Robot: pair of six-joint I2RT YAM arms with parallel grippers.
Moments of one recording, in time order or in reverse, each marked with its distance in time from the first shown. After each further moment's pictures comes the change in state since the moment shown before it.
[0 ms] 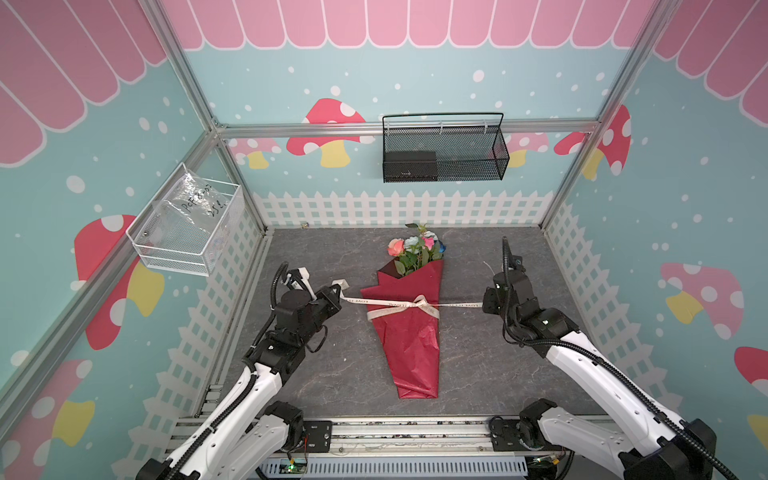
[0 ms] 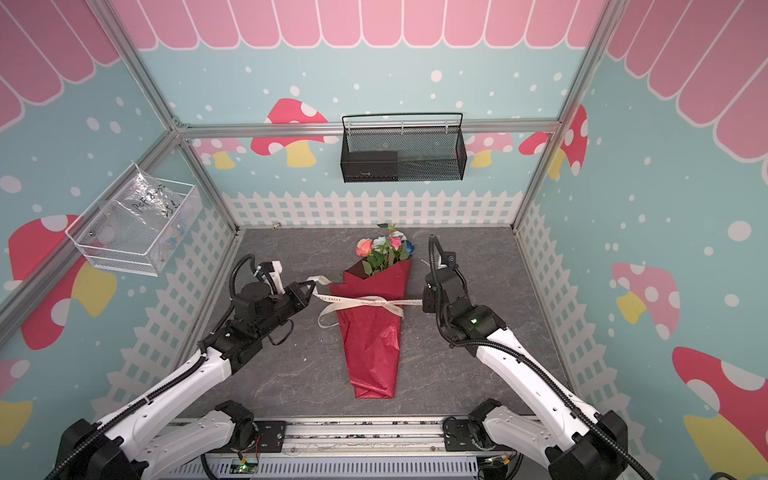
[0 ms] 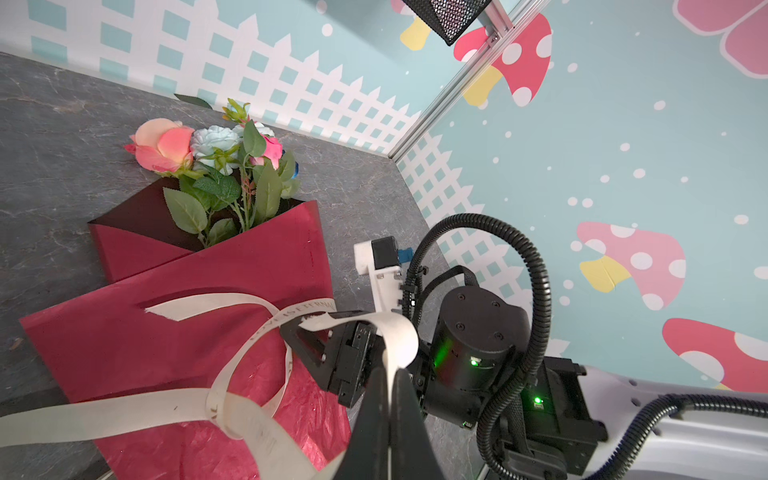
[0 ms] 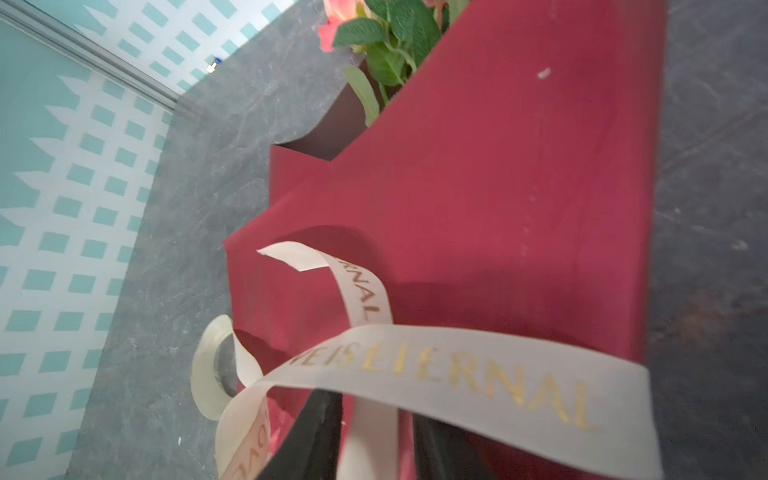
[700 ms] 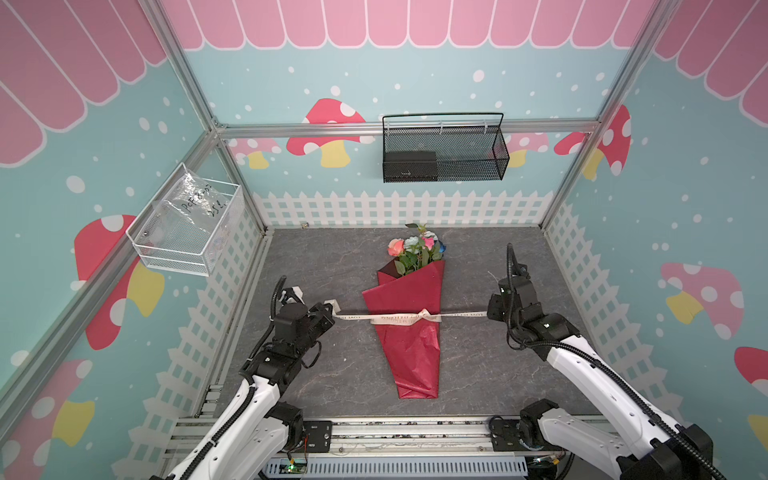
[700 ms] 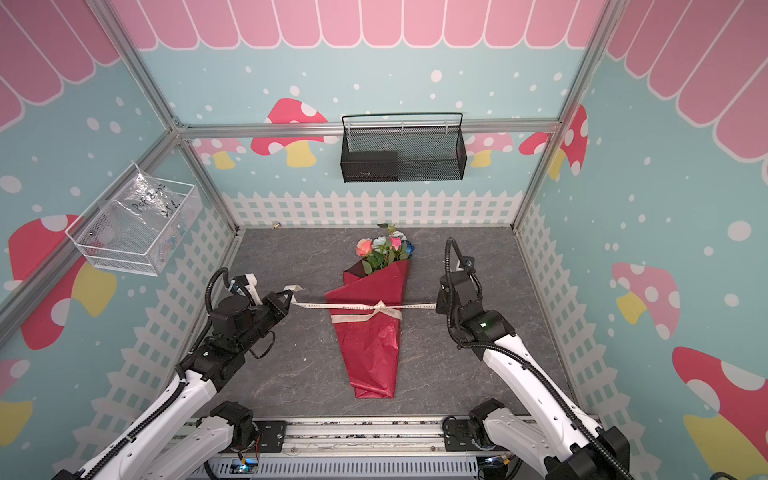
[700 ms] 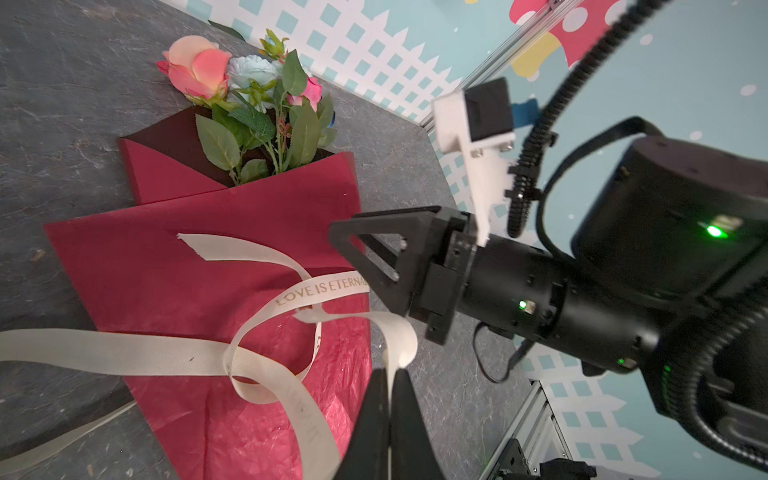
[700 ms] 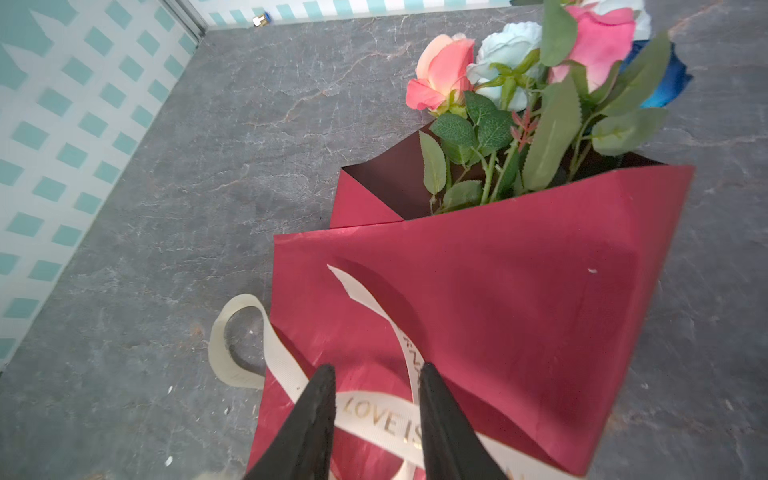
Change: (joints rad) left arm 0.000 0.015 -0.108 0.039 -0.009 -0.069; right arm 0.000 0.064 0.428 -0.432 -0.009 -0.391
